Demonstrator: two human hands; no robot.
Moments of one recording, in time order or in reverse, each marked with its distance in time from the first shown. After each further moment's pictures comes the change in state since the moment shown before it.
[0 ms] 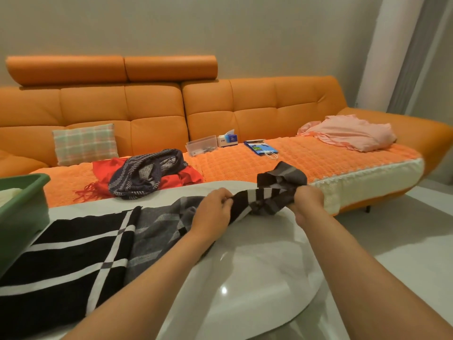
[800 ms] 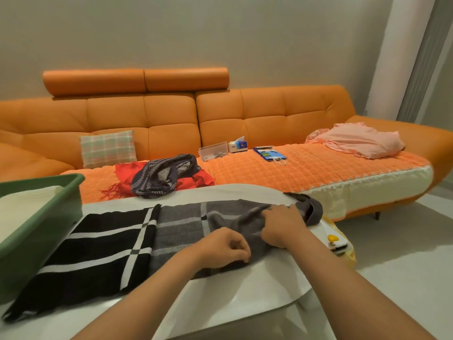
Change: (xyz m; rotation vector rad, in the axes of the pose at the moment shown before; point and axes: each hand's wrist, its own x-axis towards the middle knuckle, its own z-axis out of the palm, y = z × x) left_hand -0.078 0.014 -0.046 -0.015 -0.670 0.006; right_hand -0.070 0.032 0.000 -1.802 -0.455 -0.820
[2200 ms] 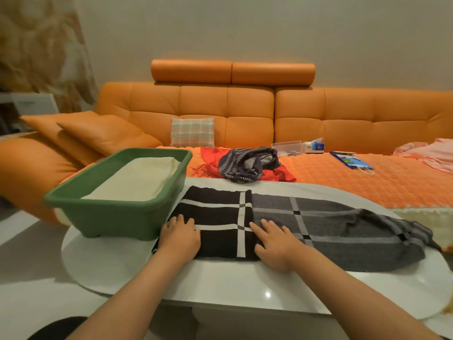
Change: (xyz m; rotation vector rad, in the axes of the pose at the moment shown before) left_hand -0.215 -0.173 -0.090 0.651 0.441 -0.823; right_hand -0.011 -0.229 0.026 0.138 -0.186 -0.438
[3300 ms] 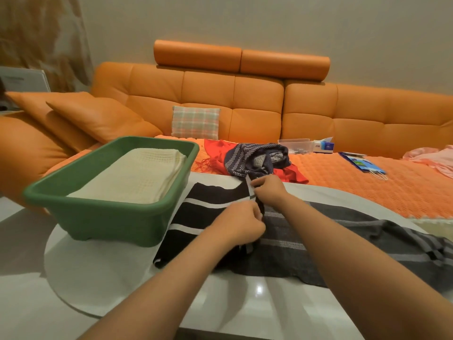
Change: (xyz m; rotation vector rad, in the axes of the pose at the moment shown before) left_hand 0.024 0.073 -0.063 -0.684 -0.100 0.291; right_hand 0.149 -0.014 -0.074 0.648 0.409 0.185
